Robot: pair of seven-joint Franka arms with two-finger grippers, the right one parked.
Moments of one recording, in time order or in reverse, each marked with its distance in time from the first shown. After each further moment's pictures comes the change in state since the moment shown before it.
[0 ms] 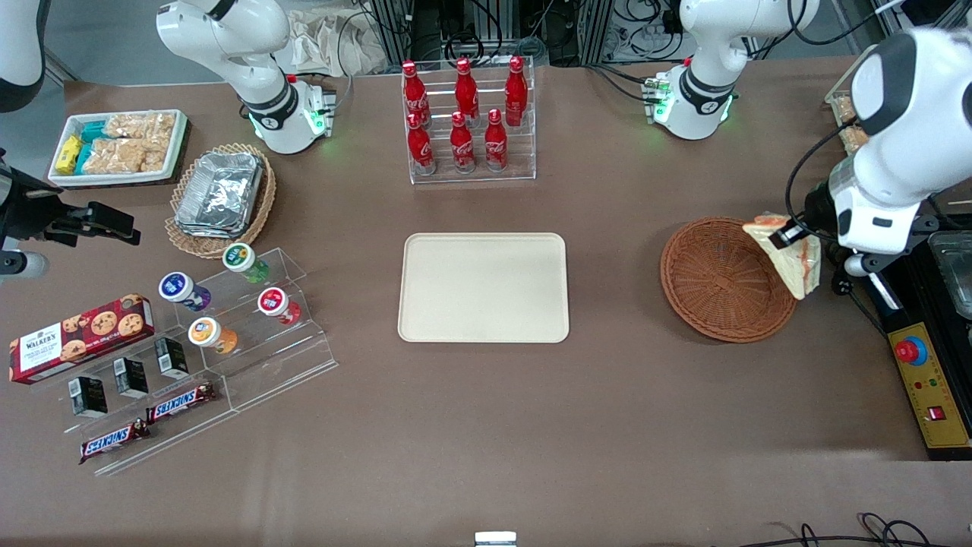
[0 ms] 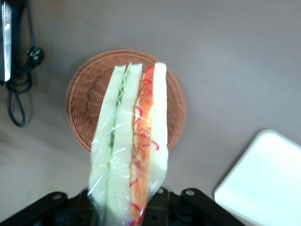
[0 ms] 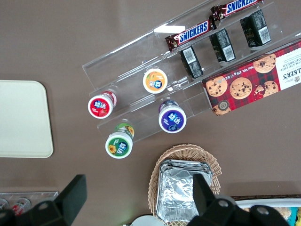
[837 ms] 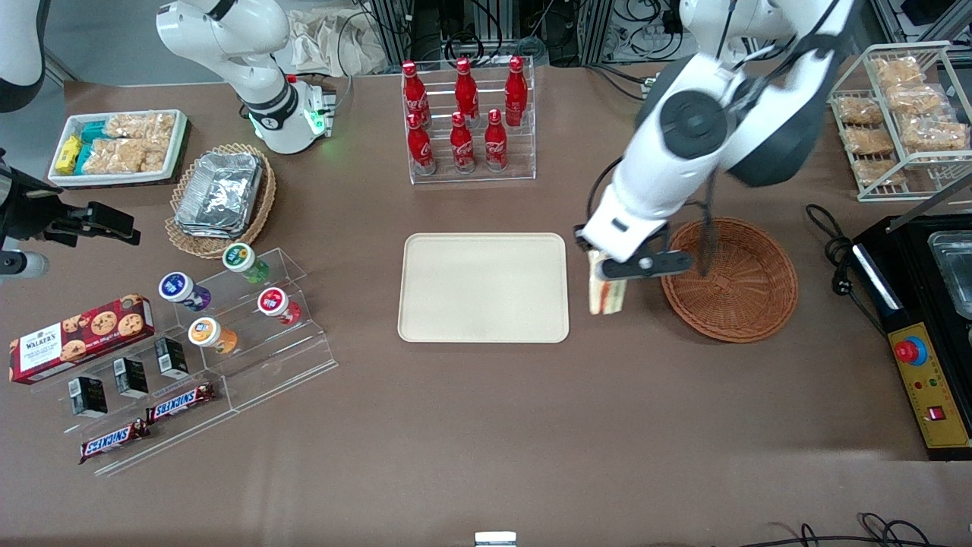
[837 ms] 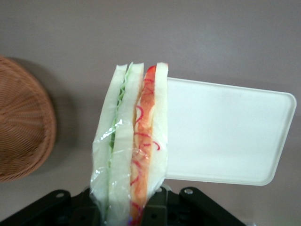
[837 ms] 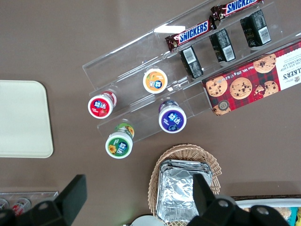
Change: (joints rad) arm -0.113 0.329 -0.366 0.182 0.051 0.189 -0.137
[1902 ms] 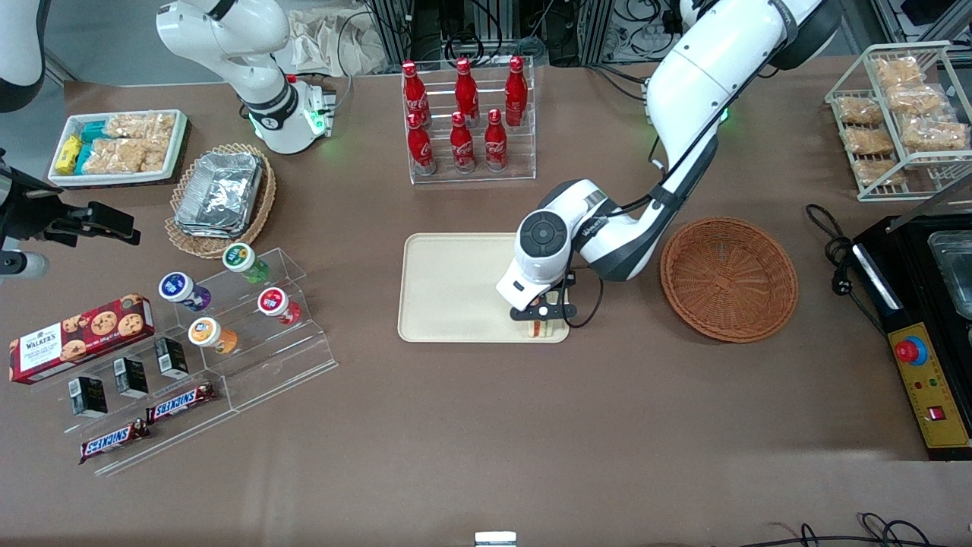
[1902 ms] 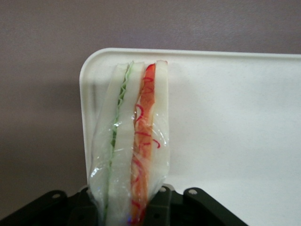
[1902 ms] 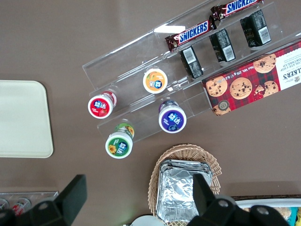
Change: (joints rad) arm -0.141 0.394 0.000 -0.023 0.250 0.286 -0.178
